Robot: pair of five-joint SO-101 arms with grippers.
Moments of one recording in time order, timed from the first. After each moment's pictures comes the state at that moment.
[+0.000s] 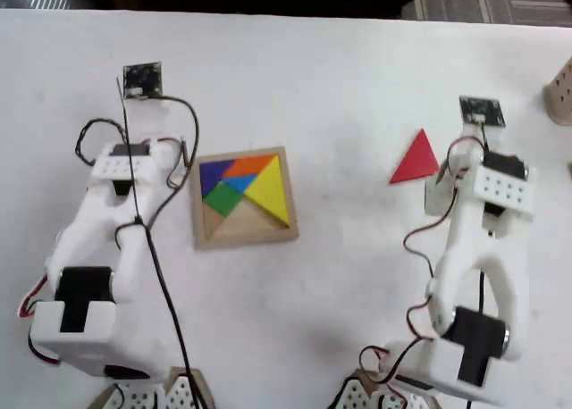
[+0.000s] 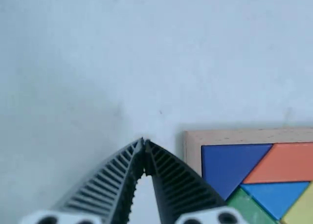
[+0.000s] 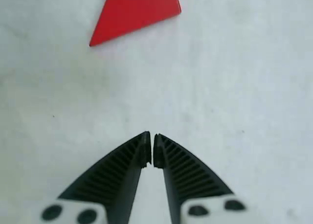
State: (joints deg) left arm -6.6 6.5 27.2 35.6 6.7; right arm 16.1 -2.0 16.1 69.6 16.8
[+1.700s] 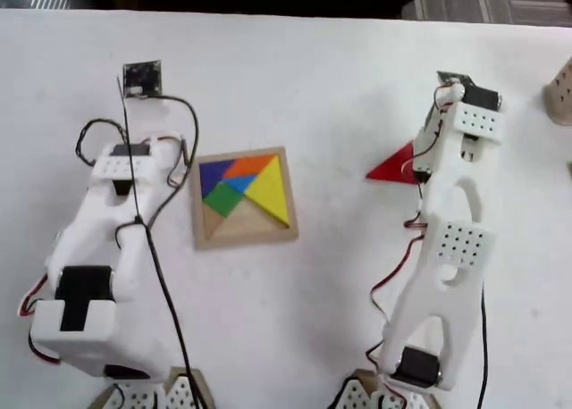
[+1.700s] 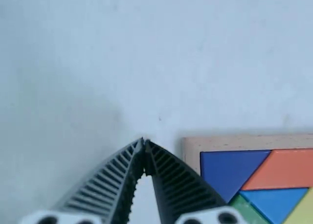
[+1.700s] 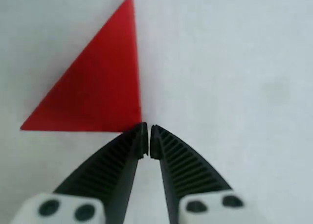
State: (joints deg) left arm -6.6 7.0 27.2 33.9 6.7; right arm 12.8 55.9 -55.6 98.5 11.9
